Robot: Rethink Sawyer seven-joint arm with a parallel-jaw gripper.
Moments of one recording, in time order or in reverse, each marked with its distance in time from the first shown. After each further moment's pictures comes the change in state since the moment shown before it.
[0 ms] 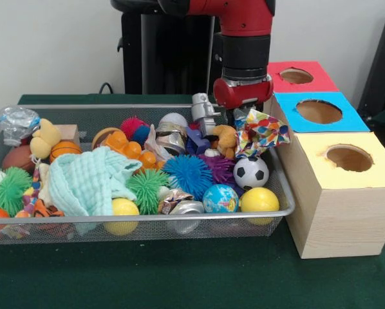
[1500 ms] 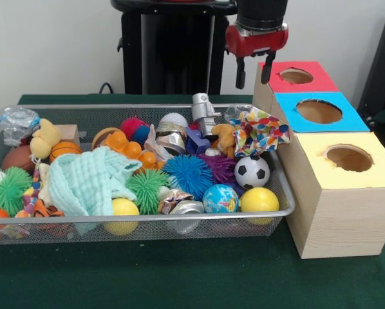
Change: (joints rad) arm -0.068 -0.232 0.167 0.133 0.136 0.414 0.000
